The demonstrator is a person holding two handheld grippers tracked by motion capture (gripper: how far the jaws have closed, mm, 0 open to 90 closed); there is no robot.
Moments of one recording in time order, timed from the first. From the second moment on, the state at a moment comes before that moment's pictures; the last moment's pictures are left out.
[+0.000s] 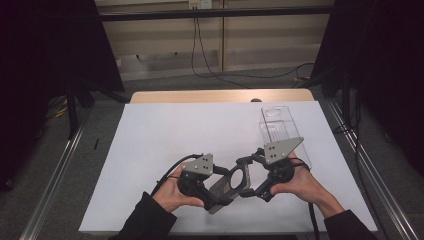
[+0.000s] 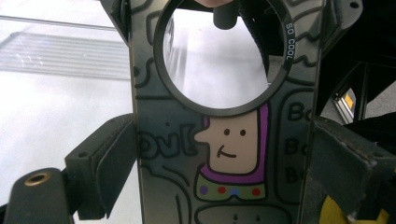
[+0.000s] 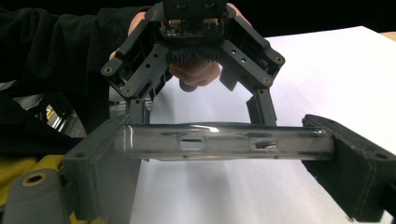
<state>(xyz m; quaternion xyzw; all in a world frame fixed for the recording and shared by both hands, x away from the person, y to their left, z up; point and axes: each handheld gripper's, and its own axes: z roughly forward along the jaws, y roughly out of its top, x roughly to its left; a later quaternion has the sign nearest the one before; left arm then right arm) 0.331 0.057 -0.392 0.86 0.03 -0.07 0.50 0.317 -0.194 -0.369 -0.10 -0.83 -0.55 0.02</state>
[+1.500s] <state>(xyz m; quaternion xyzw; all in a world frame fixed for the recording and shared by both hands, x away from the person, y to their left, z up) 0.308 0.128 -0.395 0.80 0.24 0.12 0.54 0.323 -0.230 -0.346 -0.26 -0.79 -0.55 -0.08</state>
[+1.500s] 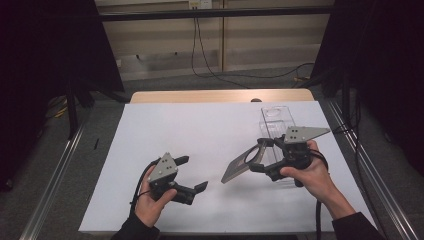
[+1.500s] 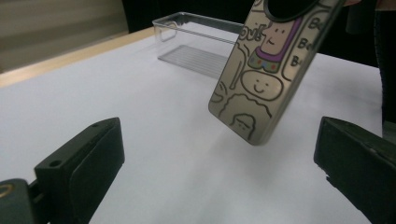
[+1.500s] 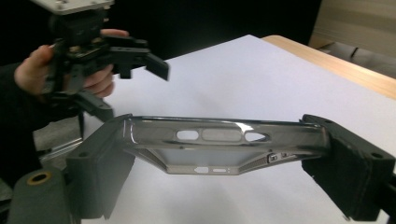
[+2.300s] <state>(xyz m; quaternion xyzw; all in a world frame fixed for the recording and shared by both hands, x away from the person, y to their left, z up) 0.294 0.221 -0.421 0.73 0.36 0.21 0.55 0.340 -0.251 -0.342 -0.34 -0.75 -0.56 -0.12</state>
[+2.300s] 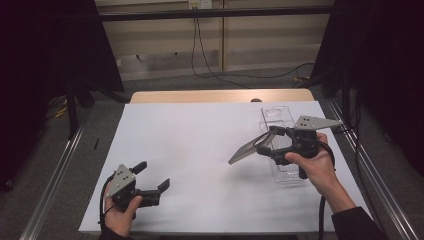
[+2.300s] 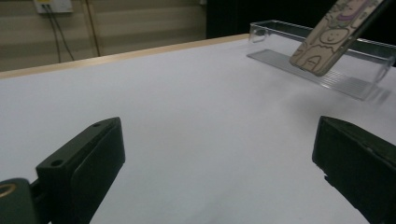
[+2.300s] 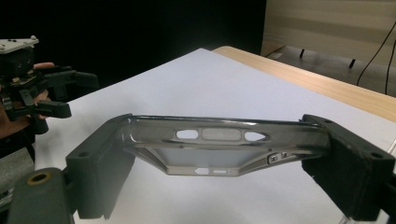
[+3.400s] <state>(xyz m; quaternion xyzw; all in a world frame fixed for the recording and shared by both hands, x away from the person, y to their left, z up) 0.283 0.237 -0.423 0.69 0.41 0.24 0.55 0.361 -0.304 -0.307 -0.43 -0.69 -0.55 -0.18</state>
